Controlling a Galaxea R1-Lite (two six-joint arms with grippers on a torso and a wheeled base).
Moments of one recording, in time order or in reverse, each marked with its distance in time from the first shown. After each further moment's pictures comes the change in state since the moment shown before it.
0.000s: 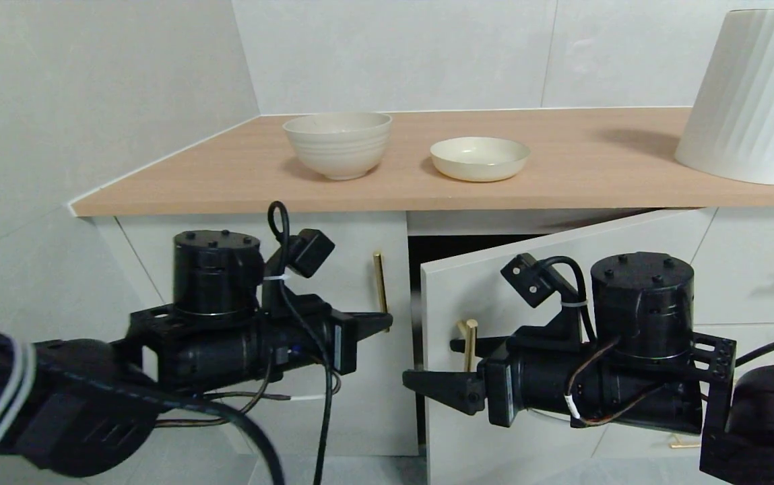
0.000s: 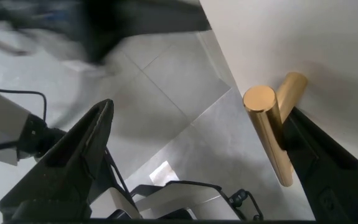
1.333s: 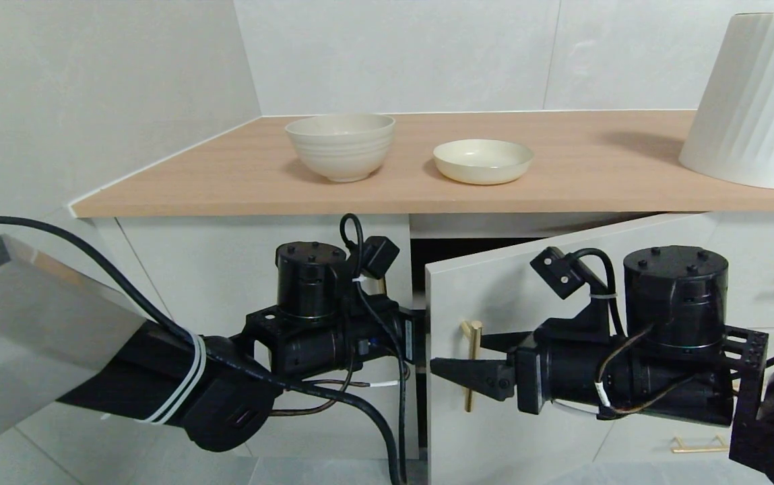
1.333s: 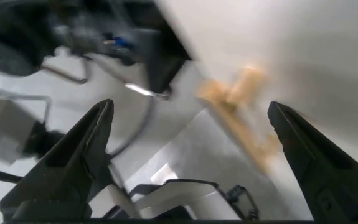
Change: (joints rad) left arm -0.123 0.218 -0.129 -0.164 0.014 -0.096; right arm -0.135 -0.042 0.044 0.011 0.008 -0.008
